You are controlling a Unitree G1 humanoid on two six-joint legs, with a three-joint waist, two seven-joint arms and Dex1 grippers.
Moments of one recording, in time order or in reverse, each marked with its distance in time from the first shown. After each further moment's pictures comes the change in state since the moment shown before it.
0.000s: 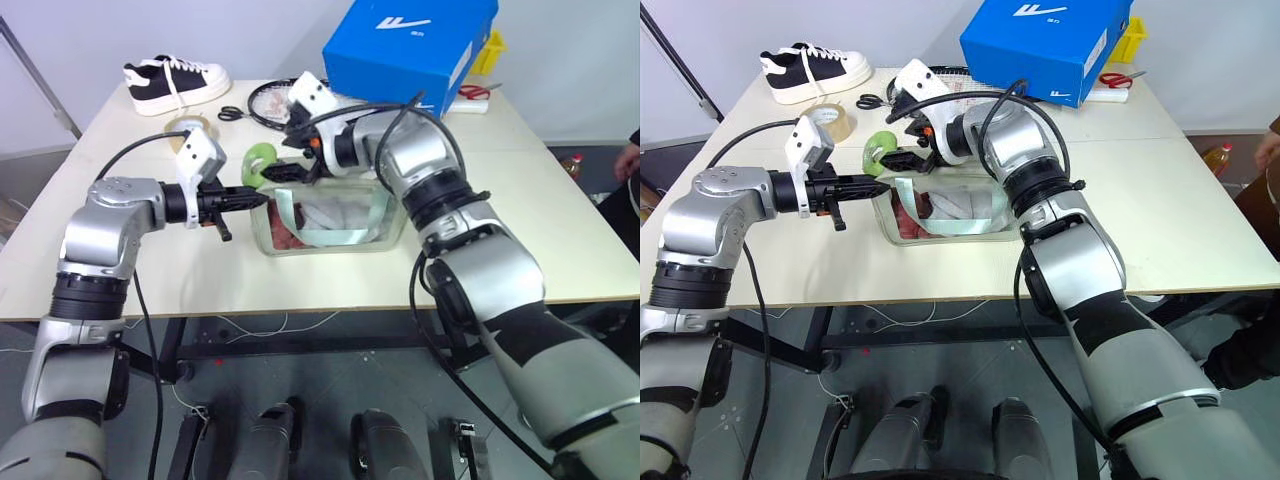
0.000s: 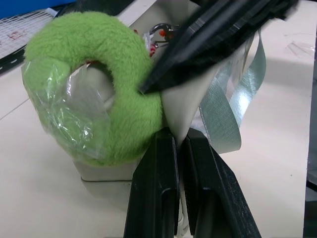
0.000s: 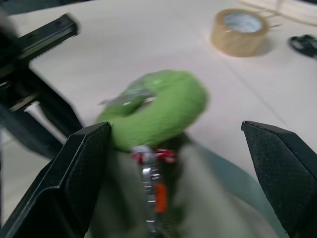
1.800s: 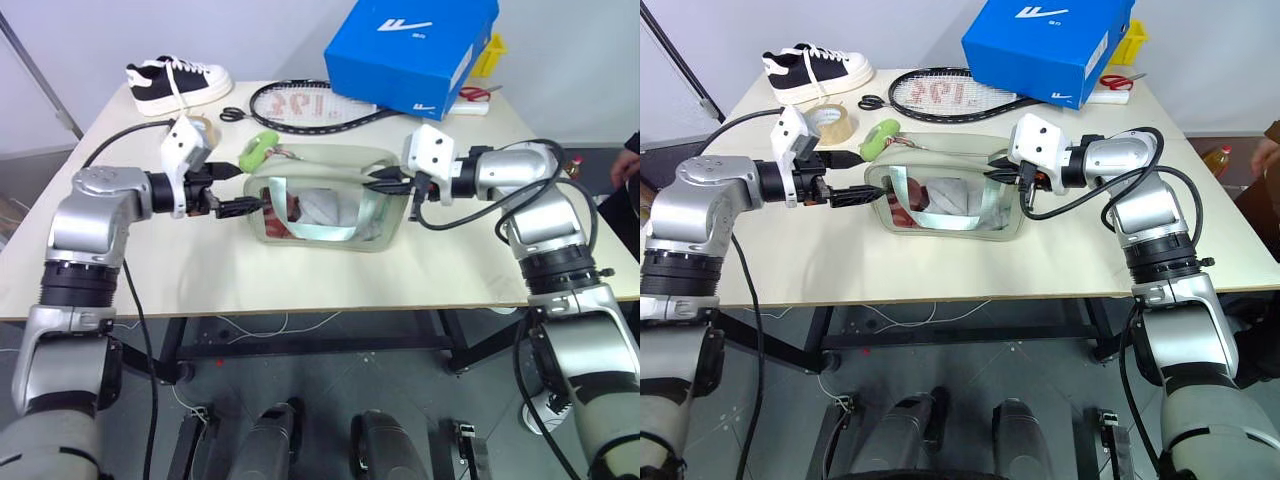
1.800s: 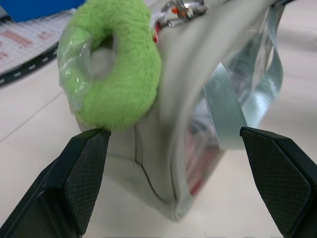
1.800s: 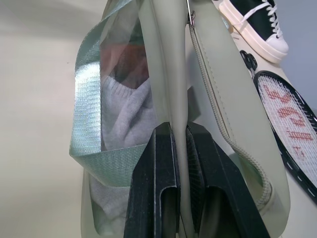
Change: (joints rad) left arm -0.066 0.001 0.001 0.122 0.033 -0.065 0.013; right arm 0.512 -0.479 -0.024 -0.623 0.004 -0.390 0.183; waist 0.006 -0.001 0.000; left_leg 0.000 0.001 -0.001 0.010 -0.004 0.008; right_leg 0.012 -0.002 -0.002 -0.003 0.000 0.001
